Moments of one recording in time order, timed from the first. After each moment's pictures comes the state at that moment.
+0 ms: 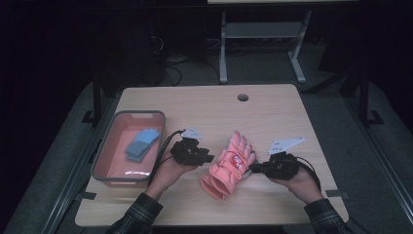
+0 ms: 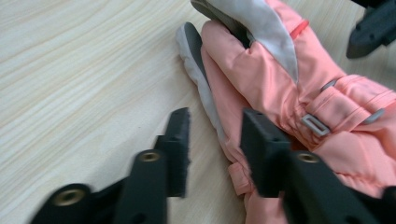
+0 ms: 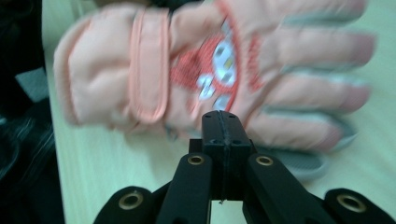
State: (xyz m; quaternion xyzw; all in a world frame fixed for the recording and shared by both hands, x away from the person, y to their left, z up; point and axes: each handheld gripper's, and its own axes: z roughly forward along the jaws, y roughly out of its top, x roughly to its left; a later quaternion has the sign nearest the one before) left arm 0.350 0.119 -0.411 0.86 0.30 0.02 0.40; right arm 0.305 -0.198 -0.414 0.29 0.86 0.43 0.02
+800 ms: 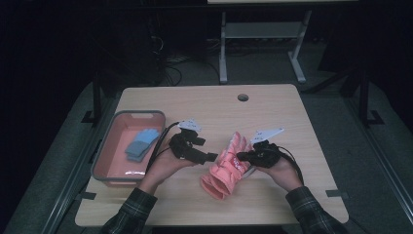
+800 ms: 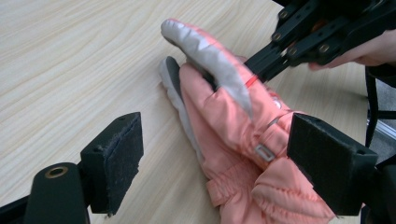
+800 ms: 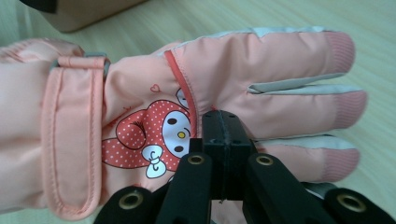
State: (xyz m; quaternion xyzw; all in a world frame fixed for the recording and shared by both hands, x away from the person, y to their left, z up) left arm 0.354 0.115 -0.382 0.86 0.29 0.00 0.42; right arm 0.341 -0.157 -0.426 0.30 0.86 0.41 0.05
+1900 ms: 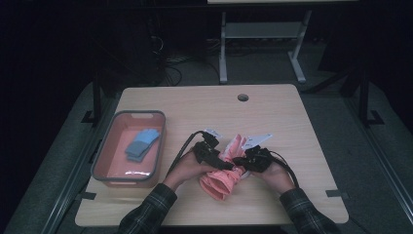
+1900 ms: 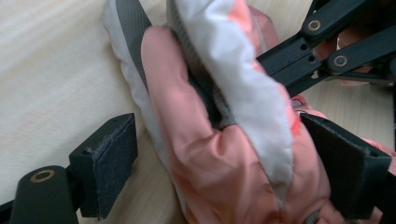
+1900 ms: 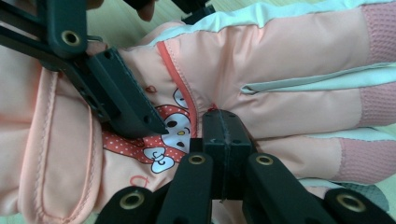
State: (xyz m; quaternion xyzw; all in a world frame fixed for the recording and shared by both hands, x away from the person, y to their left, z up) left arm 0.384 0.063 -0.455 0.88 0.30 -0.10 0.37; right arm 0.340 -0.141 -0.448 0.29 0.88 0.37 0.07
